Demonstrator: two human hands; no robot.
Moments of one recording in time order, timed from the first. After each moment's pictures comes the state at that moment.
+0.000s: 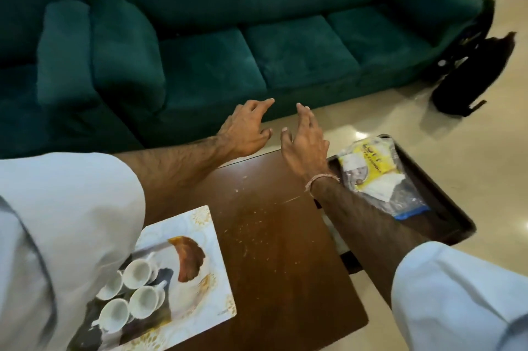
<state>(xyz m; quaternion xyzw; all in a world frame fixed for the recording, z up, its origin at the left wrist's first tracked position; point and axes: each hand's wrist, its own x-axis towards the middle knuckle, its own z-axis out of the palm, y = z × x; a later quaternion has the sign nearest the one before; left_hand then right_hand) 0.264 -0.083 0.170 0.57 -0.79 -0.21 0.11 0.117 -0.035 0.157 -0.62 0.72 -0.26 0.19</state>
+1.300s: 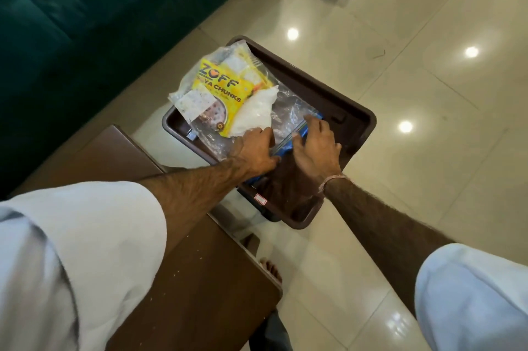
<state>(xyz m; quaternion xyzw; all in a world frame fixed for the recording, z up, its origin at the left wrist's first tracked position) -0.147 -0.017 -0.077 0.41 -0.85 -0.29 -0.13 -0.268 0.072 -0.081 -0.36 0.88 -0.19 0.25</state>
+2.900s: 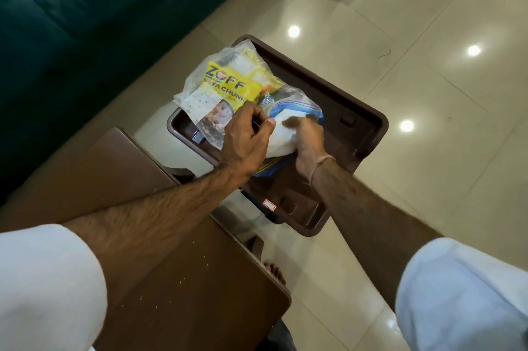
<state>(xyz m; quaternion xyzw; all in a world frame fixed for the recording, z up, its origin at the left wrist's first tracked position) -0.129 -0.025 -0.045 0.50 -0.70 -0.45 0.23 -0.247 0.012 -0.076 0.06 0.70 -0.54 0.47</state>
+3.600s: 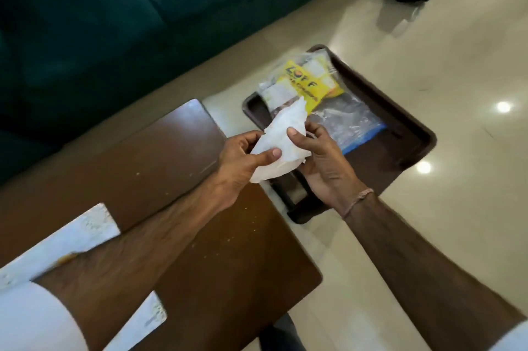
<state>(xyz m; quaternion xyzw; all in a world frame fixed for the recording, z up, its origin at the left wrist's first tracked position) 0.037 0.015 0.031 0.52 -0.46 -0.67 0.24 -0.118 0.056 0.034 -0.07 0.52 -0.55 0.65</state>
